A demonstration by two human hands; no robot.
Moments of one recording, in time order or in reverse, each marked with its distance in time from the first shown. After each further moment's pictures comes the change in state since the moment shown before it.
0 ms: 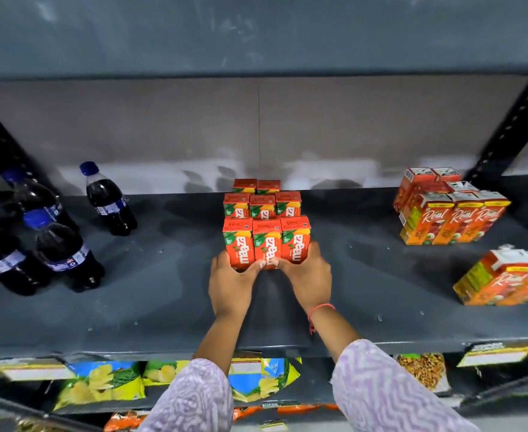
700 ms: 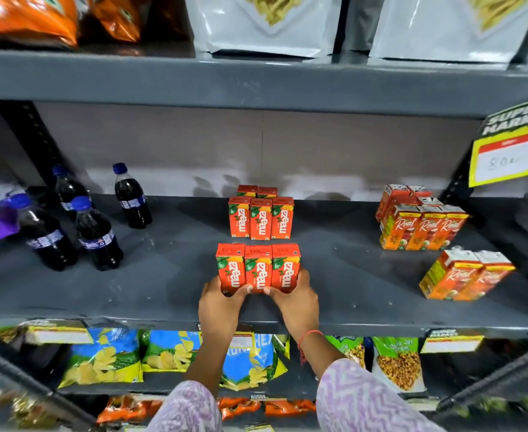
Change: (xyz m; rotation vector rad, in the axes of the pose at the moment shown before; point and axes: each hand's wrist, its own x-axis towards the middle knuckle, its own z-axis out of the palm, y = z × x) left_hand -0.069 -0.007 -0.046 0.002 -0.027 -0.073; right_hand -0.075 0.006 -0.025 -0.054 -0.114 0.036
